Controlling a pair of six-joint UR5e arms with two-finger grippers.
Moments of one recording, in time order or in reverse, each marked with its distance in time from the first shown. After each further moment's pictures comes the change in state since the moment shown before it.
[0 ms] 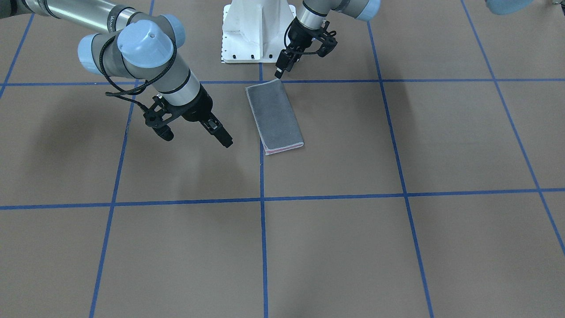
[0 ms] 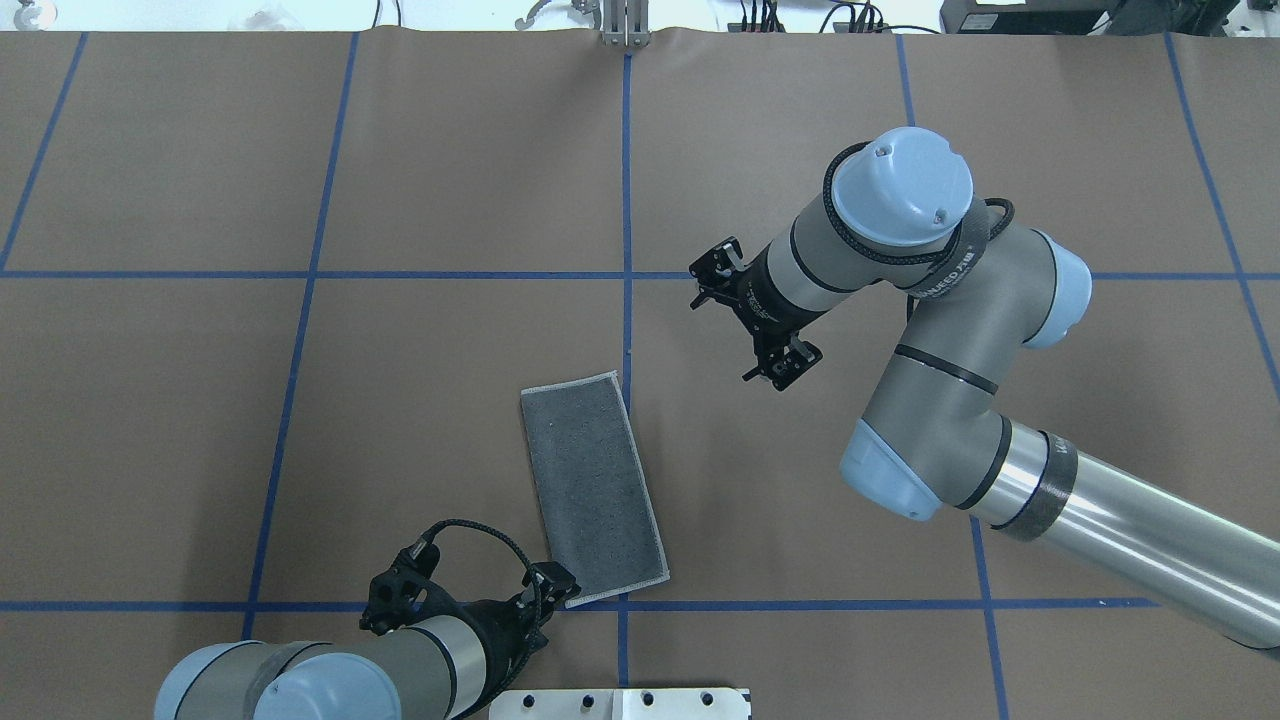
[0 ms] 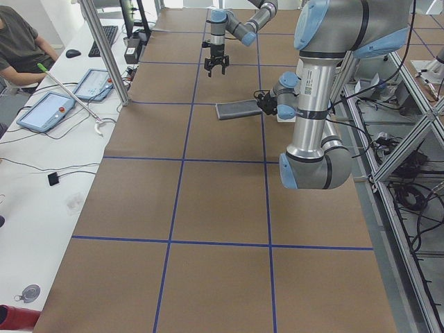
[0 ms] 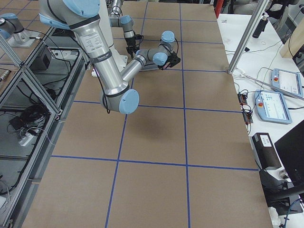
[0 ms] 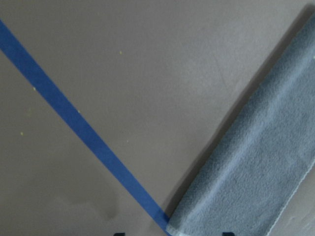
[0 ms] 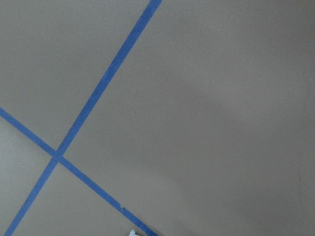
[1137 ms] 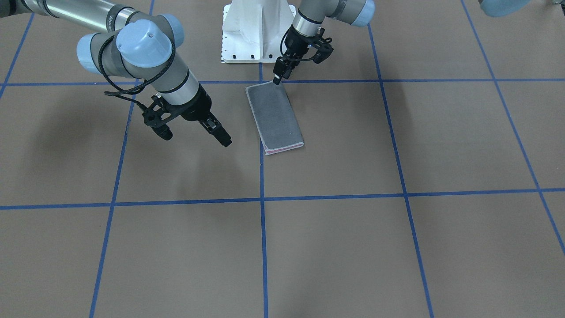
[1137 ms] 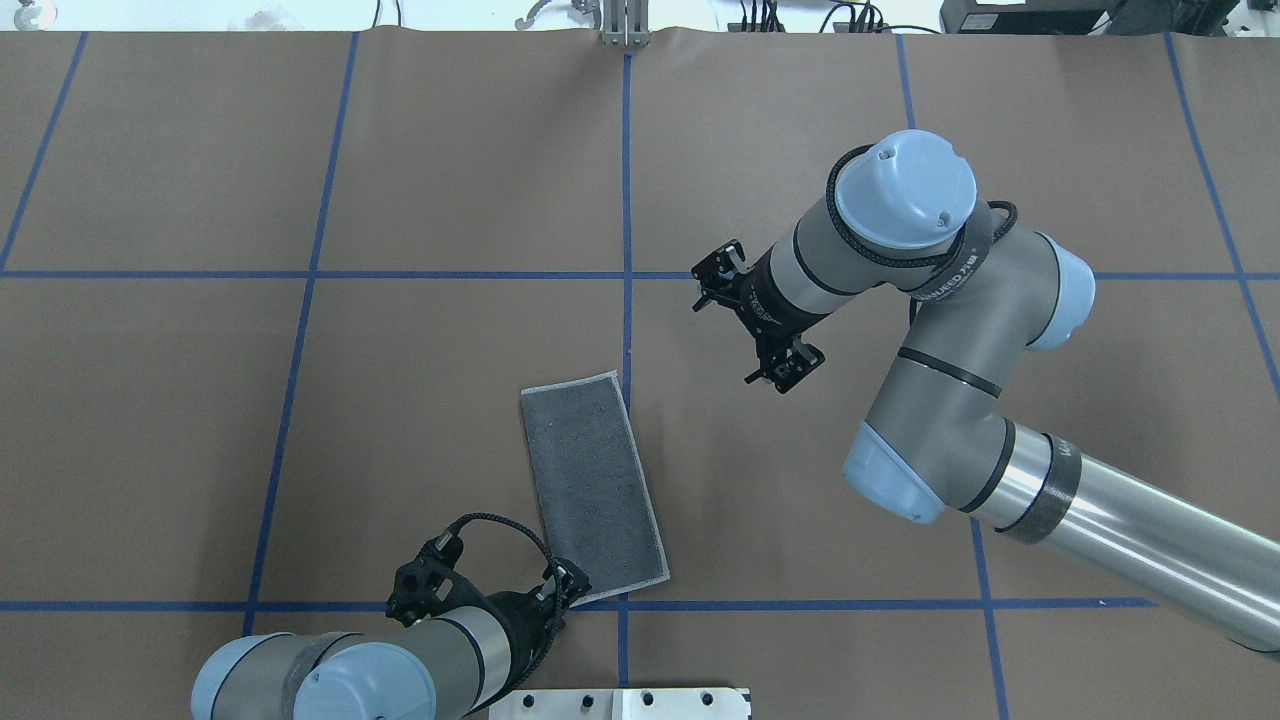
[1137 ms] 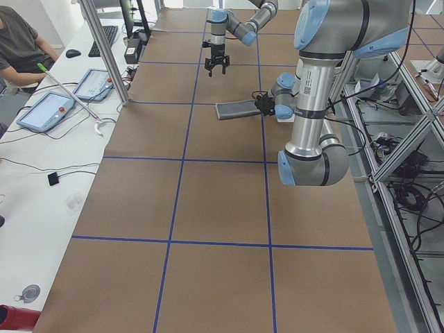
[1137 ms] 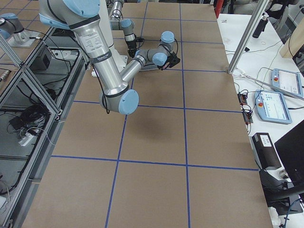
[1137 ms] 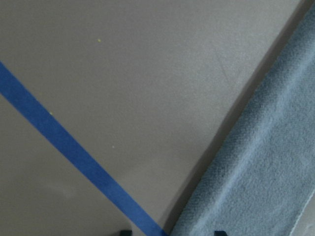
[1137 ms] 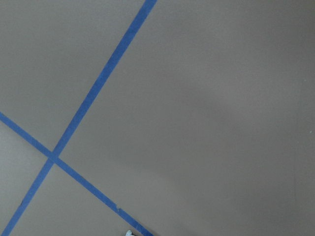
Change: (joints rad) left arm -0.011 -0.049 0.060 -0.001 0.000 0.036; right arm -0.002 -0.007 0.006 0.000 0.000 0.003
